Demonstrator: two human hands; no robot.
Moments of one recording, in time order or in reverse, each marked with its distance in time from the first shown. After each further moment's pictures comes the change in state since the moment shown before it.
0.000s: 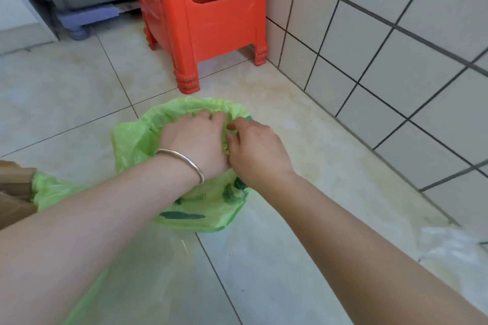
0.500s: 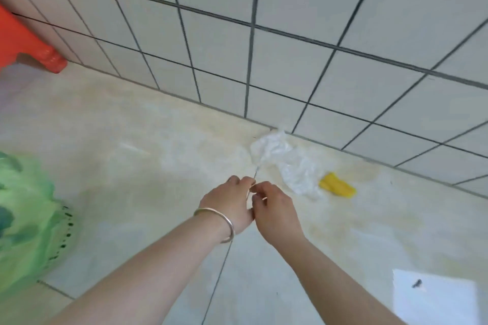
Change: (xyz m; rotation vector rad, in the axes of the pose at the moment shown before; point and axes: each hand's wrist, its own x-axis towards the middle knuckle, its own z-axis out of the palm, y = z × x) left_hand -0.109 0.337 0.073 -0.209 -0.551 0.665; right_hand -0.264 0.256 -0.054 0.417 0.300 0.849
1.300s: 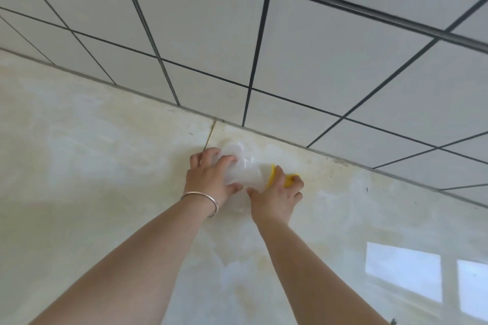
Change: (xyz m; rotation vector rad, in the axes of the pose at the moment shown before) left_hand 0.188 0.043 0.090 -0.052 0.173 -0.056; right_hand 0.137 0.135 -0.033 -0.050 0.227 0.467
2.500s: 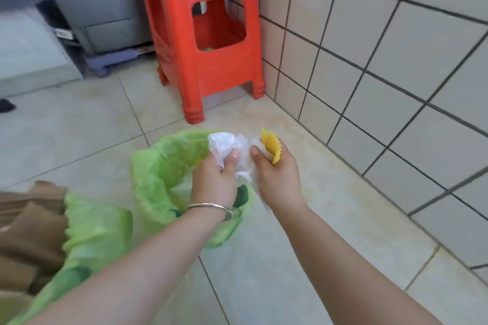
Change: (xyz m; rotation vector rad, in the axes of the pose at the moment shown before) left_hand -0.296 -0.288 -0.270 -0.851 1.043 -0.562; right_hand -0.394 -0.292 0.118 0.538 -0.695 -0.933
